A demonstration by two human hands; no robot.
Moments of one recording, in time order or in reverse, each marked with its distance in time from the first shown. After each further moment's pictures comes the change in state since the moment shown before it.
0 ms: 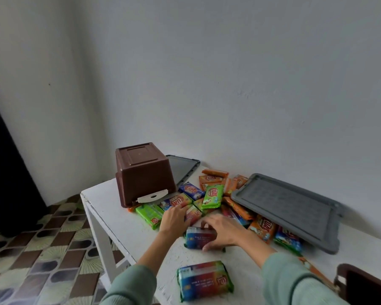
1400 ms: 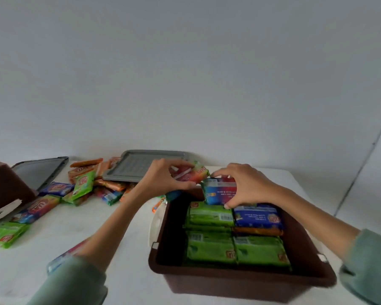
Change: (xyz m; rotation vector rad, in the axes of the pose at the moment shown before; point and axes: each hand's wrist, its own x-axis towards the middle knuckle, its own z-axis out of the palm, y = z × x) left_hand -0.094 0.288 -0.083 -0.610 -0.213 0.726; right_hand -0.390 0.025 -0.069 0.091 0.328 0.682
